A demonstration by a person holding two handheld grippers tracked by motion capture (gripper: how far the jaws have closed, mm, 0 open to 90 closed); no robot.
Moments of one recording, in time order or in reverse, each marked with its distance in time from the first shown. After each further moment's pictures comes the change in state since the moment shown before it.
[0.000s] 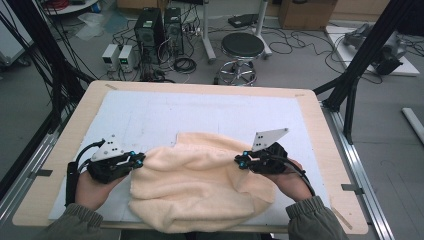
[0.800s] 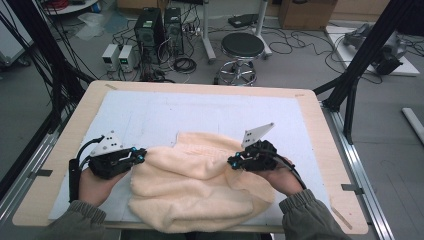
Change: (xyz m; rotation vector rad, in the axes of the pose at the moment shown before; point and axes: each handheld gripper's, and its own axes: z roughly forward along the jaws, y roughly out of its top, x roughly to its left) left arm 0.003 0.003 0.002 -0.046 -0.001 -0.039; right arm -0.004 0.005 0.028 0.086 0.095 0.029
